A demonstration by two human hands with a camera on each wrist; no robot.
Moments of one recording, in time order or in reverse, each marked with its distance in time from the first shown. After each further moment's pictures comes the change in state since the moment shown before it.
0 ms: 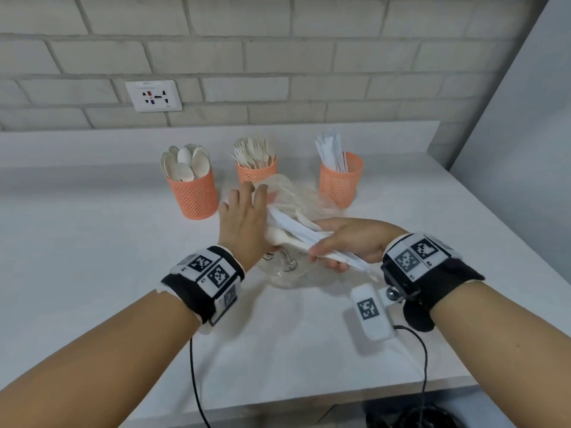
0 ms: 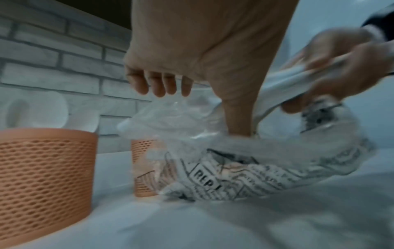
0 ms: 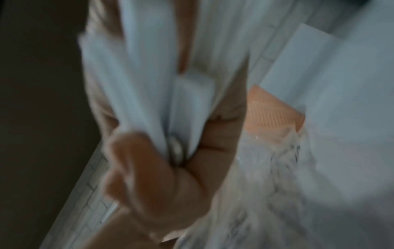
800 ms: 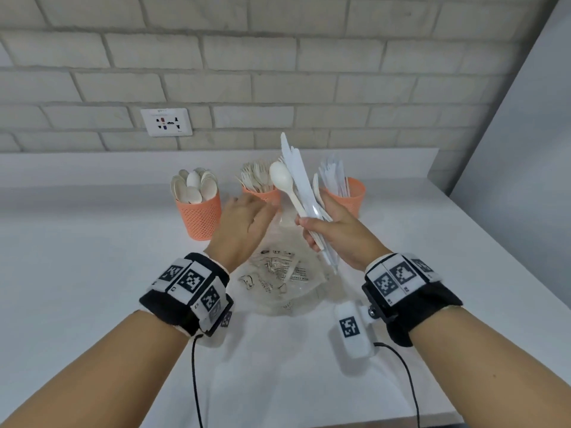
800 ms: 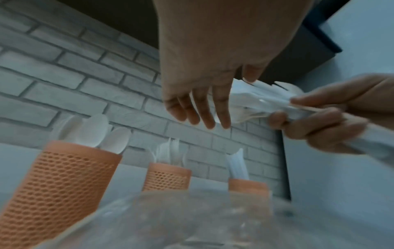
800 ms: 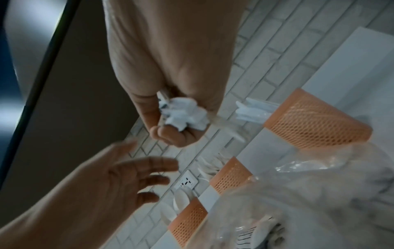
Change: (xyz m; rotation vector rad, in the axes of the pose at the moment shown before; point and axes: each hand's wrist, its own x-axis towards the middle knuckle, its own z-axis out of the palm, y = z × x) left_hand 0.007 -0.018 -0.040 -0.741 0.085 0.070; right_hand 0.013 -0.027 0.017 0.044 0.388 -0.542
